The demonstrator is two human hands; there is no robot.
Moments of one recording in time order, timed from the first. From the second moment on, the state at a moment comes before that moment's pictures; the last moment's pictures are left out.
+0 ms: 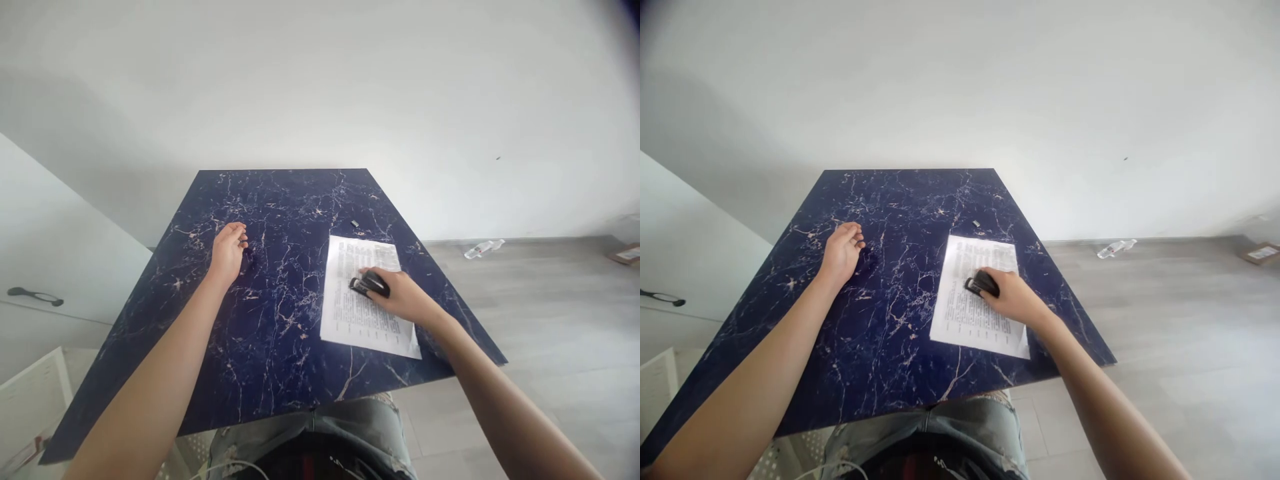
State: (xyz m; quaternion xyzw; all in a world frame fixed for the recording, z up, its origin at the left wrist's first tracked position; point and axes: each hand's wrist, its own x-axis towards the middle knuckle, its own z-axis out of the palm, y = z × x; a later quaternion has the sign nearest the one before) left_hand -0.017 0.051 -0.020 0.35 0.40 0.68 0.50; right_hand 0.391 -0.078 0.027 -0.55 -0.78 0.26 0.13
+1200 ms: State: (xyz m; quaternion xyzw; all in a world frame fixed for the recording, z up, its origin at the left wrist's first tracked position) left_hand -0.135 0.038 -0.003 0.30 0.33 0.82 0.37; right_hand 0.258 0.079 -0.041 -0.46 -0.89 0.07 0.07
